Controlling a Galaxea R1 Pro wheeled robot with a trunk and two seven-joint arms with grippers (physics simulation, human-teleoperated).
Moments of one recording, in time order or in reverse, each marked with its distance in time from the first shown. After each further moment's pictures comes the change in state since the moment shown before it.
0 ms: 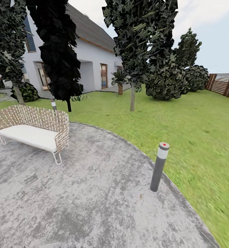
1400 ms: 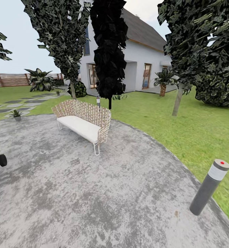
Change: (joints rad) left arm 0.000 0.000 0.000 0.000 -0.001 -0.003 0.000; right arm 0.001 0.000 0.000 -0.003 0.000 0.000 0.002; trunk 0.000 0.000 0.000
